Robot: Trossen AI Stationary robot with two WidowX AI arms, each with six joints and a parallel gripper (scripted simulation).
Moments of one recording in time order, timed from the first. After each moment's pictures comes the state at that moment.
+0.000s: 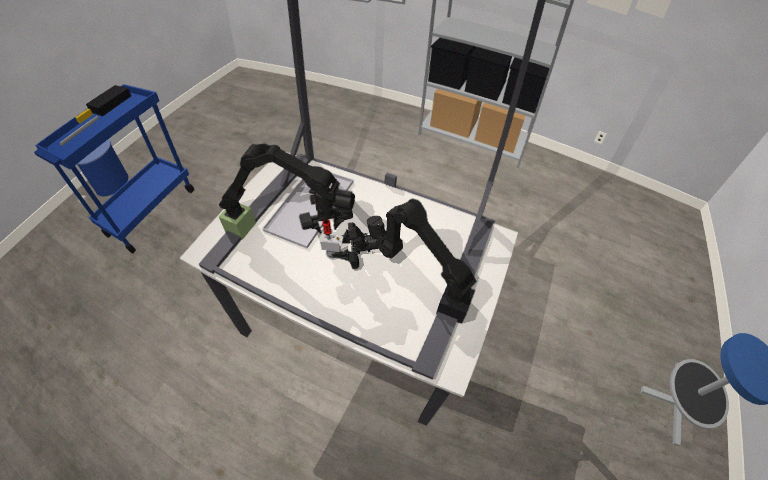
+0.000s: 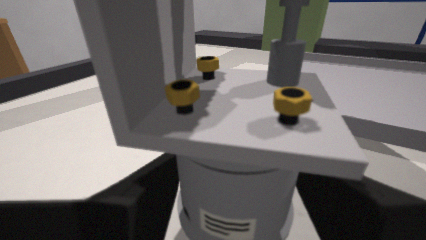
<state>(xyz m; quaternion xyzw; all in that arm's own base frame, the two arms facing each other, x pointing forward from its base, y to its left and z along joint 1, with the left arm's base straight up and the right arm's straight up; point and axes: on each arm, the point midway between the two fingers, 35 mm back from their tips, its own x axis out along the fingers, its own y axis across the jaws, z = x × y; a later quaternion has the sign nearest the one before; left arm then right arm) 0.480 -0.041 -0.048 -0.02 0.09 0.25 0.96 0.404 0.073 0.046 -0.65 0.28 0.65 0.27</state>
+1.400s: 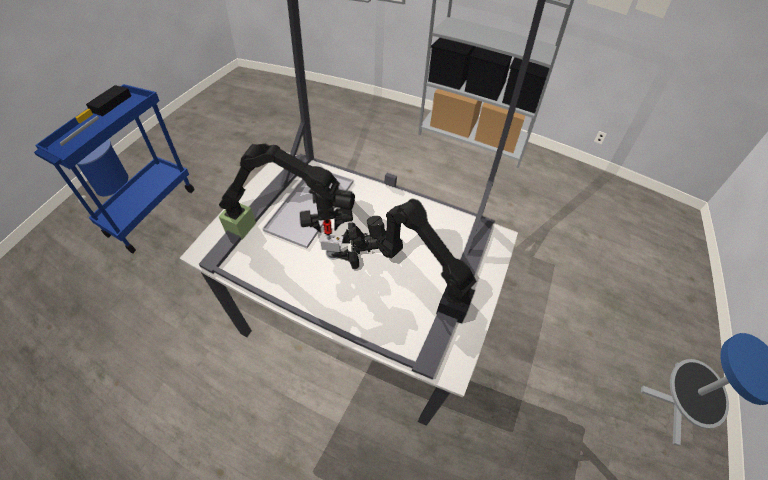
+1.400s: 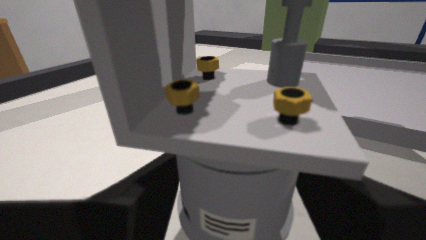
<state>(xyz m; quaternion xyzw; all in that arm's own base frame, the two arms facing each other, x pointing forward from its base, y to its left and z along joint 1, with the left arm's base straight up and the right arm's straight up) 0.480 -0.041 -0.048 -0.02 0.09 0.25 0.96 0.405 0.073 0.046 -0.63 0.33 0.63 0.32</state>
